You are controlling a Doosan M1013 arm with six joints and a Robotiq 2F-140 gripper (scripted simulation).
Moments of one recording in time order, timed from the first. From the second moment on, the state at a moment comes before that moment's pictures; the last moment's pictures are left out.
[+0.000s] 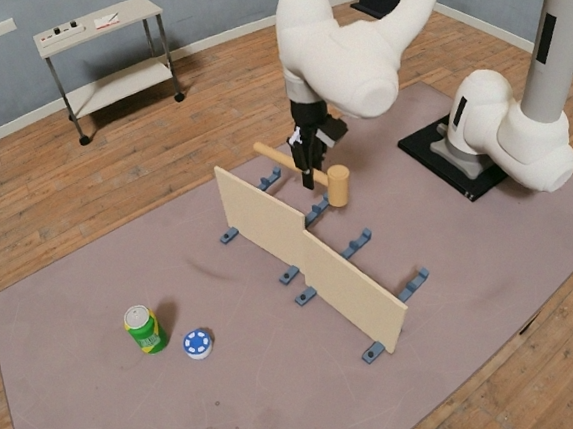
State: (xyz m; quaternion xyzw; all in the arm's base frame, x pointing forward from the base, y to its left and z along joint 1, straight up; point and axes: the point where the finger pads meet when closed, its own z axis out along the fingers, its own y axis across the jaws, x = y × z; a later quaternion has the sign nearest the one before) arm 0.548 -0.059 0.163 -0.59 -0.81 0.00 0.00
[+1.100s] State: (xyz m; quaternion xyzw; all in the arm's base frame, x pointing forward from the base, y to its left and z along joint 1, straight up) arm 0.549 -0.059 0.089 -0.59 -0.81 0.00 0.00
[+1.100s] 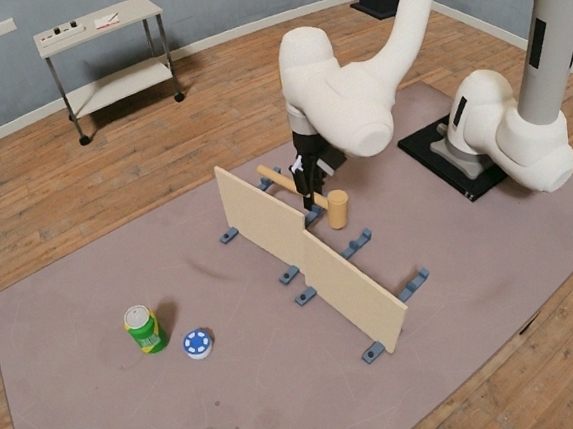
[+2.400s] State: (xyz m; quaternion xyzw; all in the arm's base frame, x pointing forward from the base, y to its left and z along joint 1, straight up) arm 0.549 -0.059 0.089 -0.59 -0.81 0.00 0.00
